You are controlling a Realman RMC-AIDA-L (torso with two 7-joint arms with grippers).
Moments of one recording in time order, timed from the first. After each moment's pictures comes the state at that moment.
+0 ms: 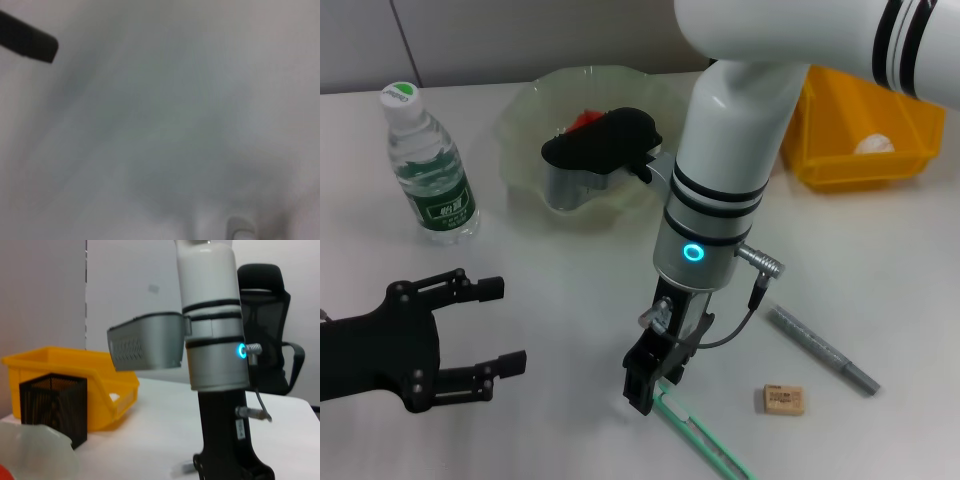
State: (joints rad) left arm -0.38 -2.05 0.73 0.66 1.94 1.79 -1.06; right arm 1.22 2.09 -1.91 -0.55 -2.08 -1.41 2.96
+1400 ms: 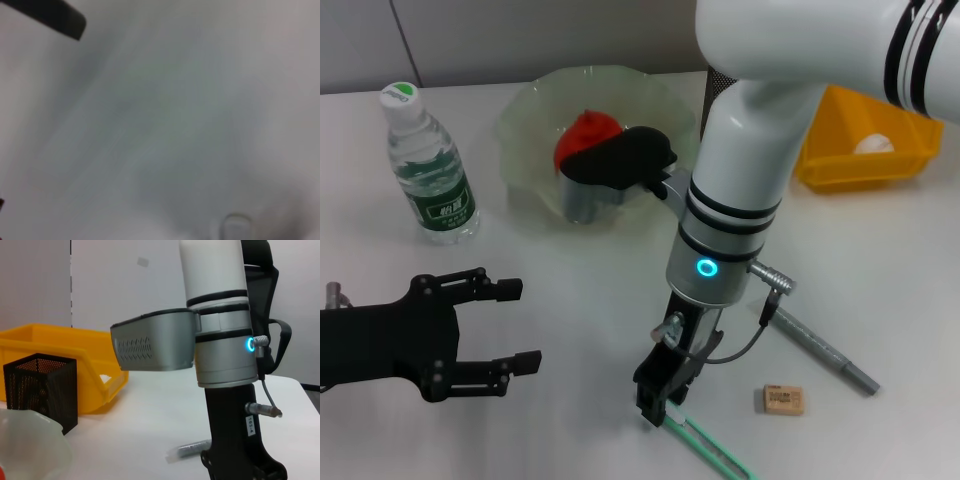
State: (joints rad) left arm -0.45 -2.05 0.73 0.66 2.03 1.76 -1.10; right arm 1.19 2.09 -1.93 -0.51 -2.03 -1.38 2.91
